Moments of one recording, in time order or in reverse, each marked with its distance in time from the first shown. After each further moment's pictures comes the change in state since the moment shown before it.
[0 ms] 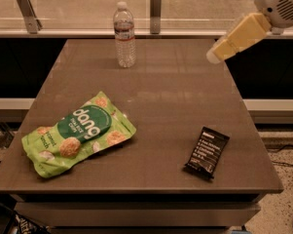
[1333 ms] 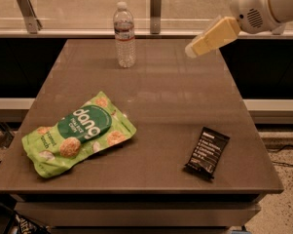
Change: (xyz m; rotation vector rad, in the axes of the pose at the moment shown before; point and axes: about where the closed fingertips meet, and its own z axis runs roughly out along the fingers) arm -0.022 -0.010 0.053 -0.021 -0.170 0.049
